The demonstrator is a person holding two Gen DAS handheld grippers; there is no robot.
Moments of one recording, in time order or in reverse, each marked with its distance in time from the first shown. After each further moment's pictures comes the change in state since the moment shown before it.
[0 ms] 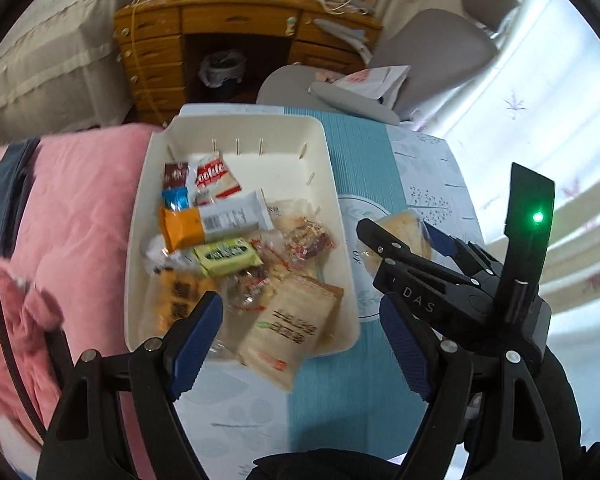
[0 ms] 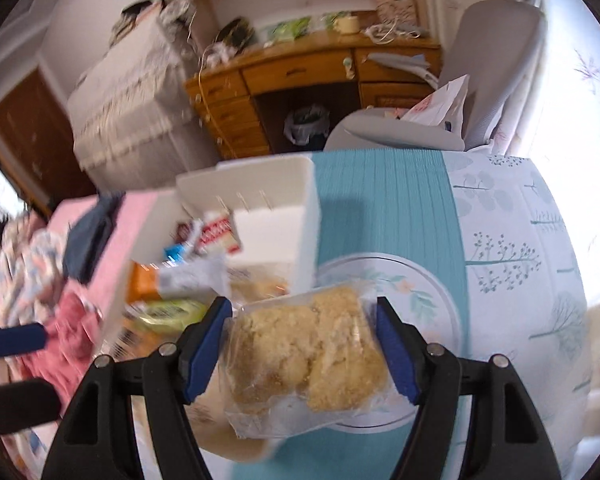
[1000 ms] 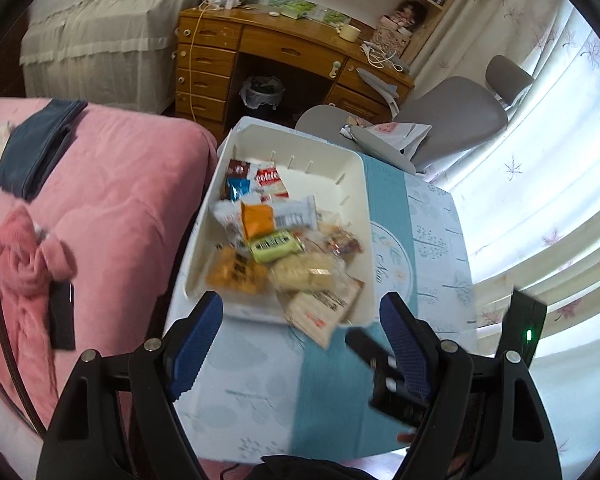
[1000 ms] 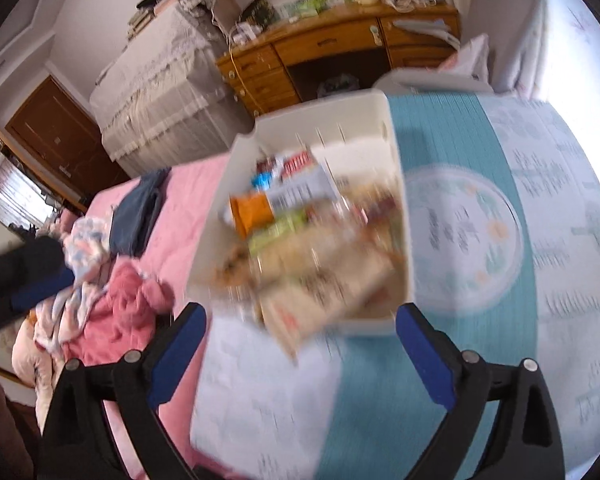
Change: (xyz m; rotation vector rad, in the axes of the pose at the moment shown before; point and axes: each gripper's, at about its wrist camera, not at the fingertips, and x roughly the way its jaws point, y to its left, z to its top) left arm -0.079 0.053 -0.081 -0.224 -0.151 -0.018; right arm -0.057 0.065 -0.087 0.054 0.135 0.119
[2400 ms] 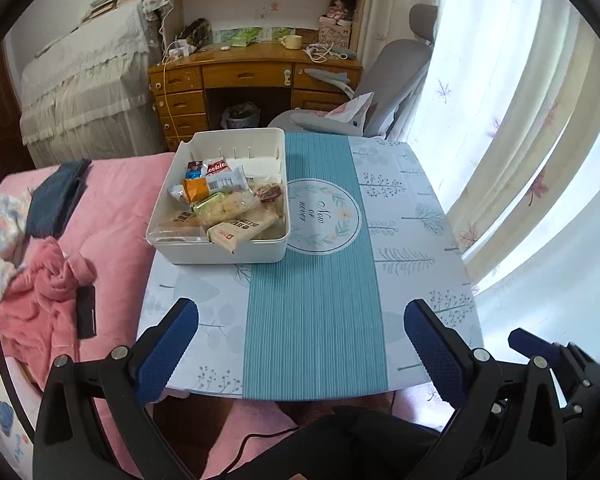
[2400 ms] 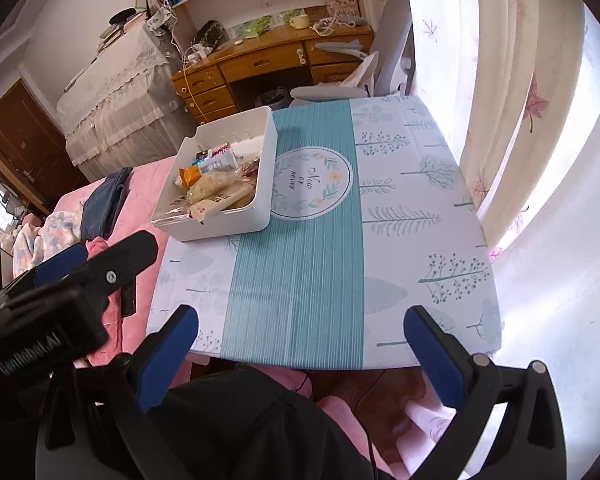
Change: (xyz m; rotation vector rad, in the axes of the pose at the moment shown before) left arm -0.065 -0.166 -0.151 0.267 -0.078 0.131; right arm -0.211 -0.068 -0.121 0.039 -0.060 -0.195
